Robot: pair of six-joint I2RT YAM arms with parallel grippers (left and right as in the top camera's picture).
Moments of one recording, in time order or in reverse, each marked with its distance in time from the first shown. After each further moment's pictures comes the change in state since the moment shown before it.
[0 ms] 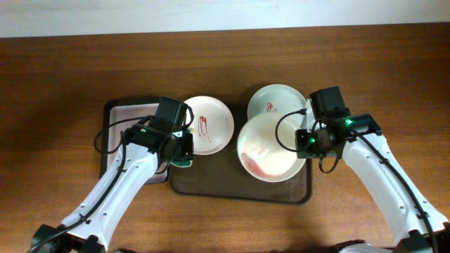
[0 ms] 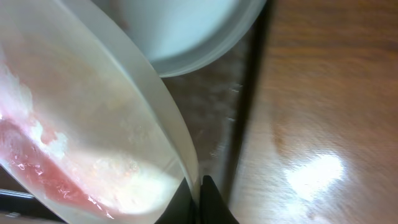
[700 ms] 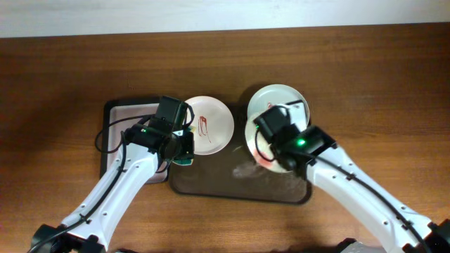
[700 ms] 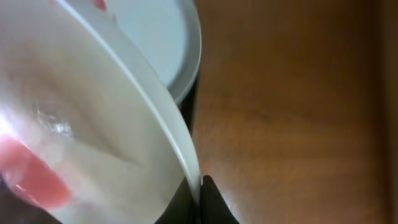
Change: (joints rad) left arm 0.000 0.000 0.000 0.021 0.000 0.003; right arm 0.436 0.000 0.045 0.005 0.690 0.182
